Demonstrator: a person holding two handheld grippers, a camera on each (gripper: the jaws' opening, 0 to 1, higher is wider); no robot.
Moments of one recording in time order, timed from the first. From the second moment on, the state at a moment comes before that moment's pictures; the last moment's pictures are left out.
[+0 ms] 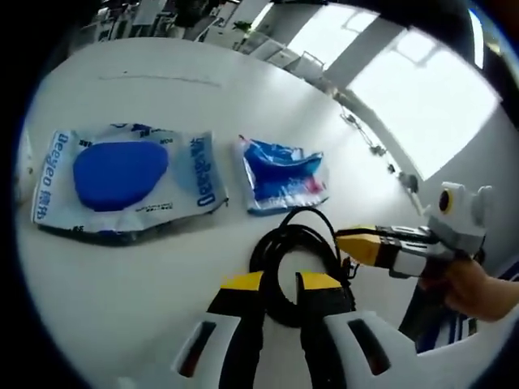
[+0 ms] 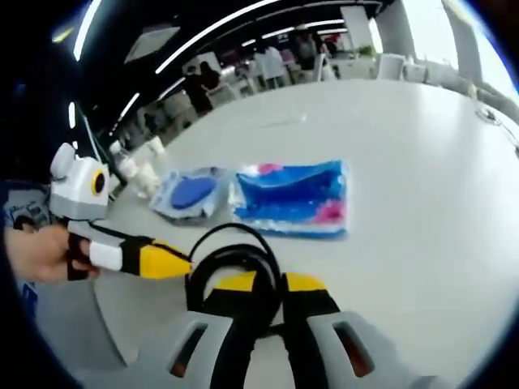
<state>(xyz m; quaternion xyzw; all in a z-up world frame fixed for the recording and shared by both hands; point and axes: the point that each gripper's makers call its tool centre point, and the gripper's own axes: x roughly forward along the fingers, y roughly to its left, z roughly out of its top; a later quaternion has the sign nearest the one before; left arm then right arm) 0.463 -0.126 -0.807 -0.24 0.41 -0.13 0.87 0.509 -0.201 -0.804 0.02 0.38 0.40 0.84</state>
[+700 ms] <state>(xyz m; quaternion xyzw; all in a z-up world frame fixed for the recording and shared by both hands) 0.451 -0.105 -0.804 -0.17 0.39 -0.12 0.90 0.502 -0.204 -0.798 0.03 0.34 0.41 0.84</state>
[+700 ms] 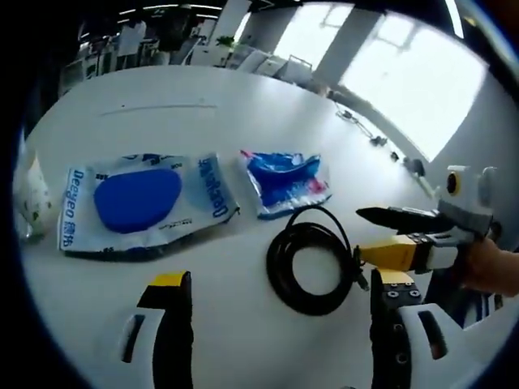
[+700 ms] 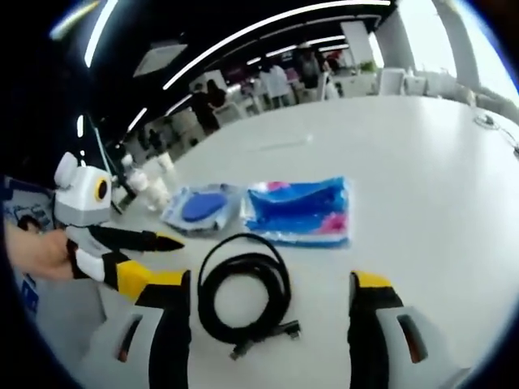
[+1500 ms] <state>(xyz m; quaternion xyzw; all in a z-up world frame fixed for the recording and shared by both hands) 0.430 -0.072 -0.791 -0.17 0.39 -0.12 0.90 0.493 -0.192 -0.784 0.04 0.34 0.42 0.84</state>
